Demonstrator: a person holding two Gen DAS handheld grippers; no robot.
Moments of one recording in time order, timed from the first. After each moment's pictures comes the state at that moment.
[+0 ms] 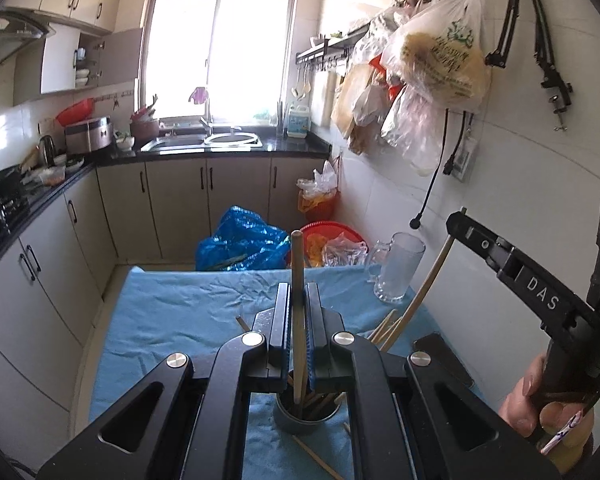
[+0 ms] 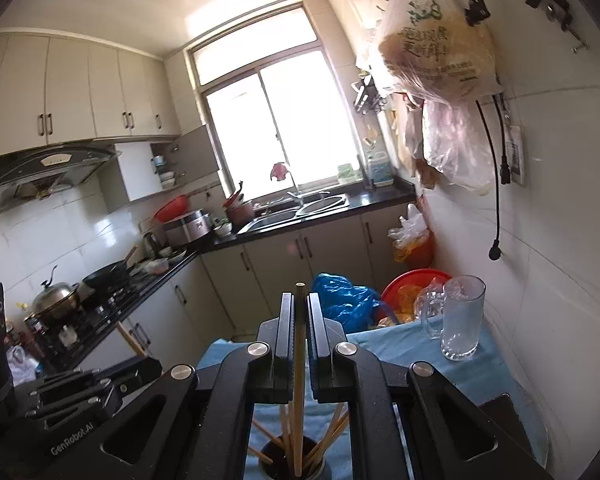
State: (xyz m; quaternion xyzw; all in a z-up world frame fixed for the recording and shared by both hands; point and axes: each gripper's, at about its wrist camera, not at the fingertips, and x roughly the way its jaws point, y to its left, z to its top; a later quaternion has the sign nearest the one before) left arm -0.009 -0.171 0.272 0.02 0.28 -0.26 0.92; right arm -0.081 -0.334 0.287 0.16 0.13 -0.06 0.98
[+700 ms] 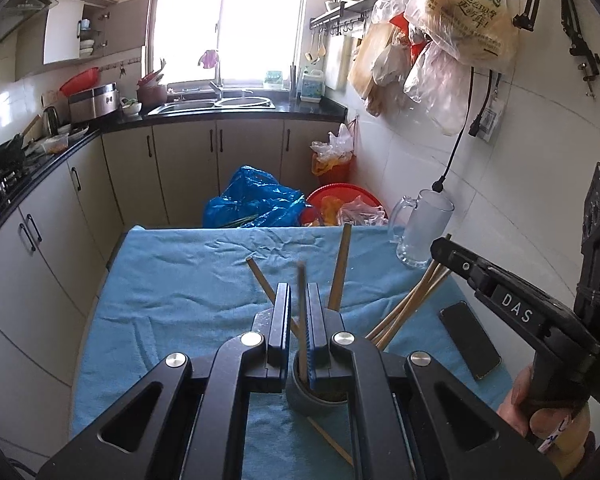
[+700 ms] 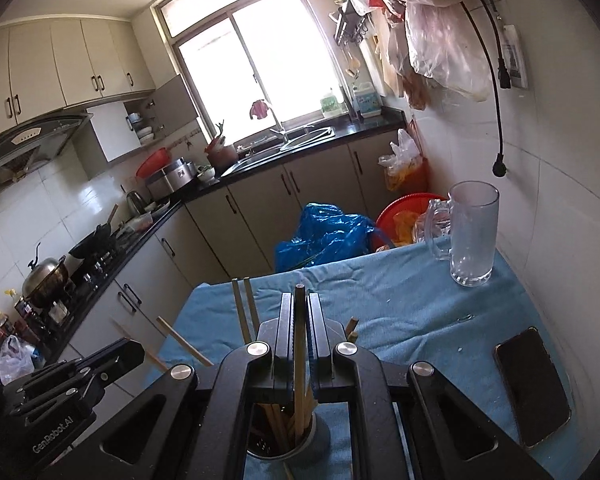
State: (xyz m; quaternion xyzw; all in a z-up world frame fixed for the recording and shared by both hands) left arm 0.011 -0.172 0.214 0.03 0.32 -0.24 0.92; right arm -0.036 -0.350 0.197 0.20 0.24 -0.05 0.95
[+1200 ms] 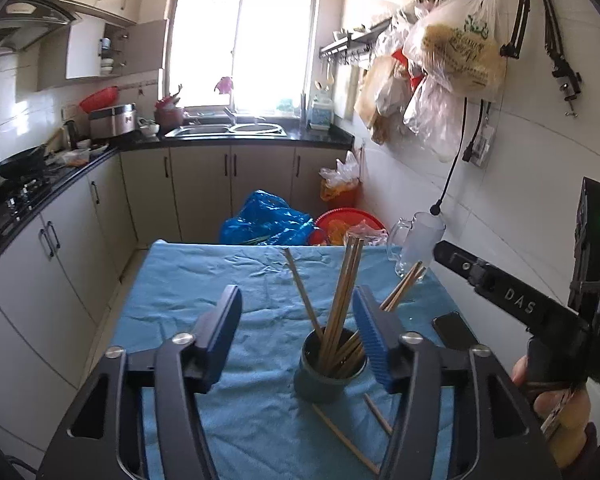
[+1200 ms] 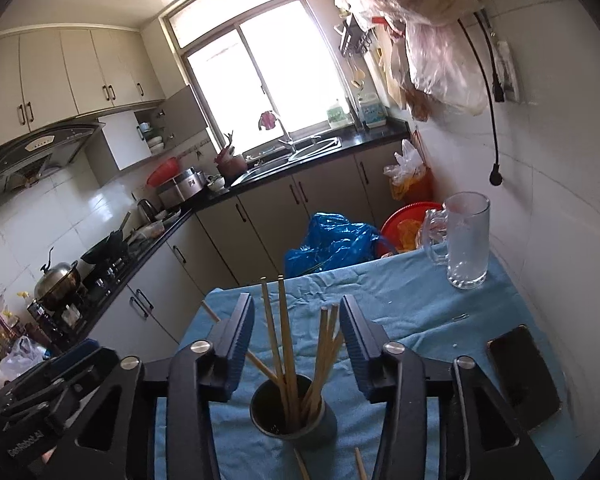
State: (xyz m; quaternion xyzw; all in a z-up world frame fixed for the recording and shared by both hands) left arm -0.055 -0.134 0.243 0.01 0.27 -0.22 0.94; right arm -0.080 -0.344 0.223 0.20 0.22 -0.05 0.95
